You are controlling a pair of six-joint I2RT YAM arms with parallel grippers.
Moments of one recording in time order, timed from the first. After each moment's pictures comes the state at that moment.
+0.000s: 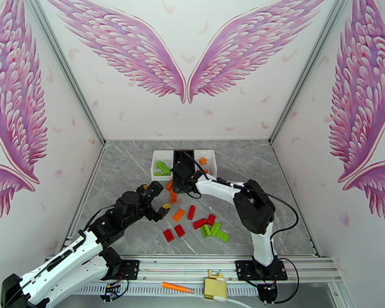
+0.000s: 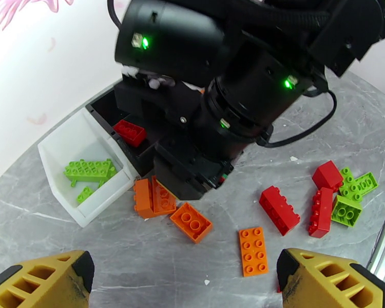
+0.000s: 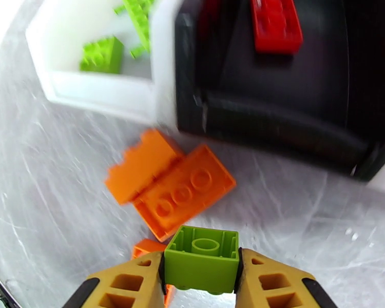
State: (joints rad) left arm -0.71 0.77 0.56 -0.23 -0.05 0.13; right arm 0.78 2.00 1.48 -0.47 0.10 0.51
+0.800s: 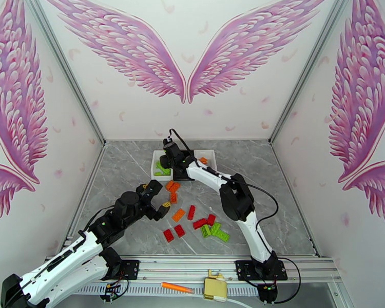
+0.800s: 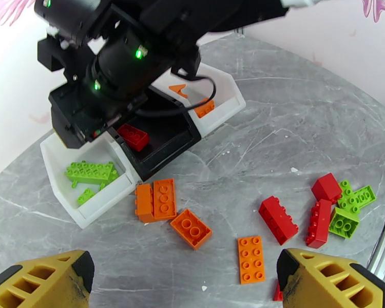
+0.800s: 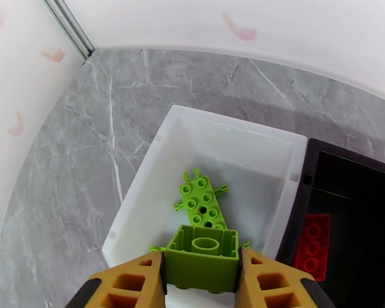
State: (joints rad) left arm -0.71 0.77 0.55 -0.20 -0.06 0.08; right arm 0.73 2.35 2.00 -0.30 0.13 0.36
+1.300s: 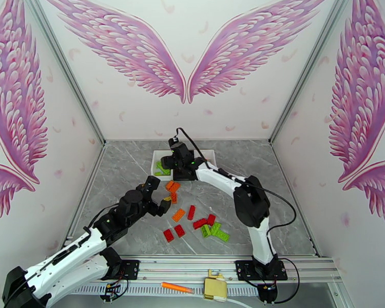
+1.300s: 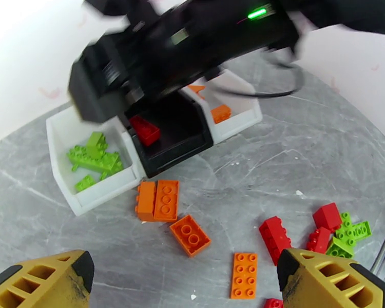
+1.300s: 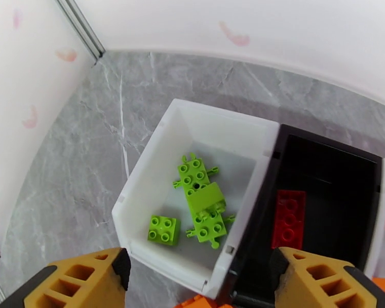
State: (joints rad) left arm -0.72 0.87 0.56 -0.15 -0.18 -0.14; right arm 0.70 1.99 1.64 -0.22 0.09 0.34
